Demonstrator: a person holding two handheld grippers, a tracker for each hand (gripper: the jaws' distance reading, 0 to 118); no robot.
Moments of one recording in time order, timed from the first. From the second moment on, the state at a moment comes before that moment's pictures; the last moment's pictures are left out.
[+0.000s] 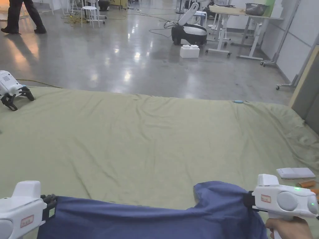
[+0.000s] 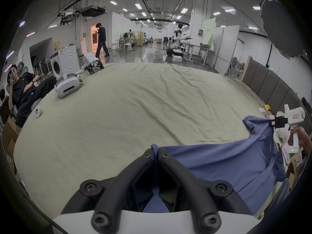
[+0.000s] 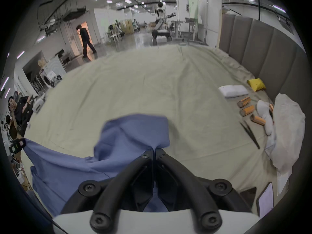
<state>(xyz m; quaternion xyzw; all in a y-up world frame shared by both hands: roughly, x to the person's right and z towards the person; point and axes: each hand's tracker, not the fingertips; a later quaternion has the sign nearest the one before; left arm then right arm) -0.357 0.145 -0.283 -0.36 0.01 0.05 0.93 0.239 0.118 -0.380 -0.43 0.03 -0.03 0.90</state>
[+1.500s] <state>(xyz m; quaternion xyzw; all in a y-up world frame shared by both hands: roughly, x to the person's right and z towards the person) -0.331 0.171 -0.149 -0.27 0.04 0.03 0.96 0.193 0.177 -0.160 -0.27 -0.03 0.03 0.96</state>
